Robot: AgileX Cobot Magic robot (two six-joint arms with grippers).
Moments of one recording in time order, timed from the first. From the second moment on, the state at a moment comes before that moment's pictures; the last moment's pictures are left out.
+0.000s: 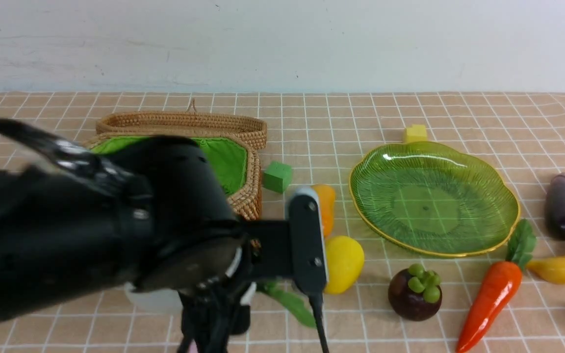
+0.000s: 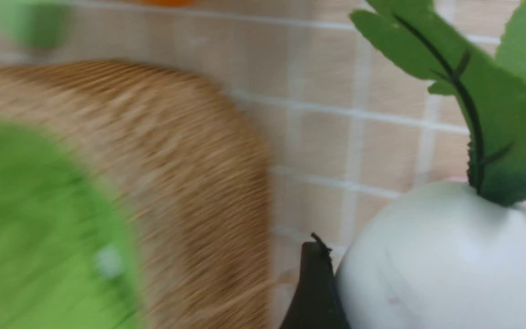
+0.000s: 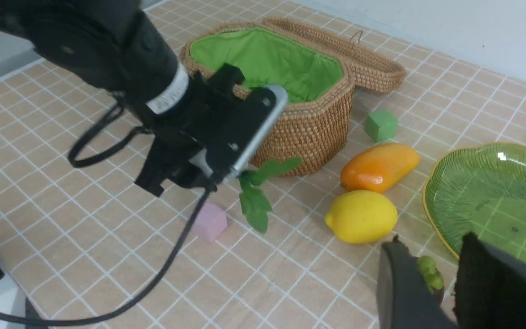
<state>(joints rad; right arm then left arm) 0.32 0.49 -0.99 0.47 1.00 -0.39 -0.87 1.45 -1.11 0.47 0.91 0.35</state>
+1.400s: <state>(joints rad) 0.32 0.49 -0.99 0.43 1.10 -0.25 -0.82 1.44 -1.19 0.25 0.69 -0.54</state>
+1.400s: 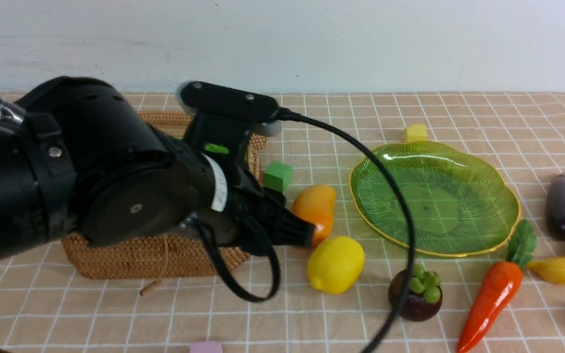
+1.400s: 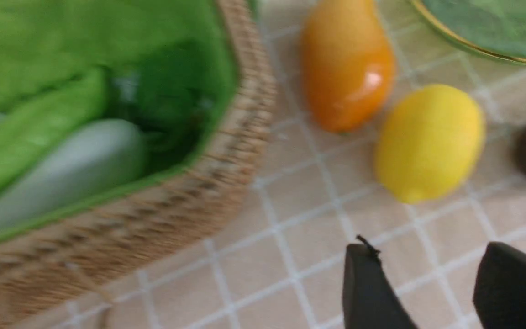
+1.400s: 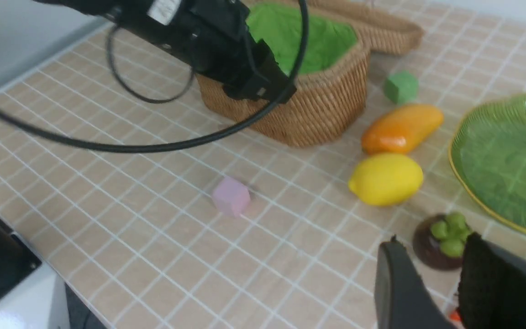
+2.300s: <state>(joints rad) 0.32 0.49 -0.99 0.24 1.26 -0.11 -0.85 2.25 -2.02 0.26 1.13 -0.26</state>
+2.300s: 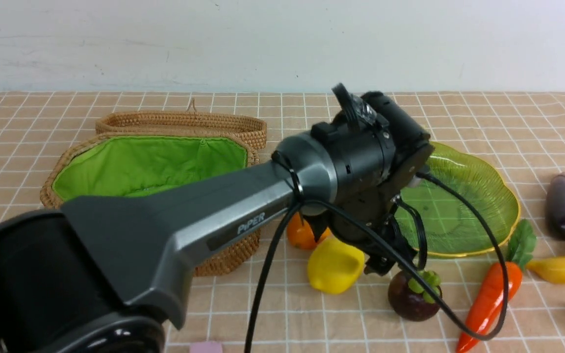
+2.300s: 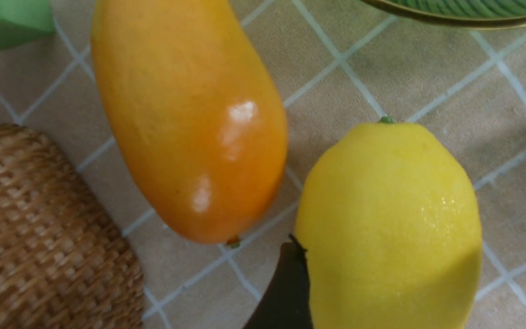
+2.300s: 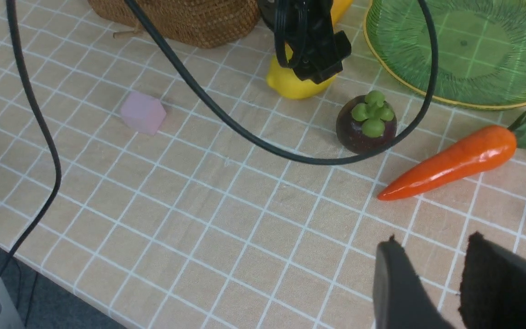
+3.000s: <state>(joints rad) 0.32 0.49 -0.99 0.20 1.26 -0.12 -0.85 2.36 -2.03 0.34 1.11 -0.26</state>
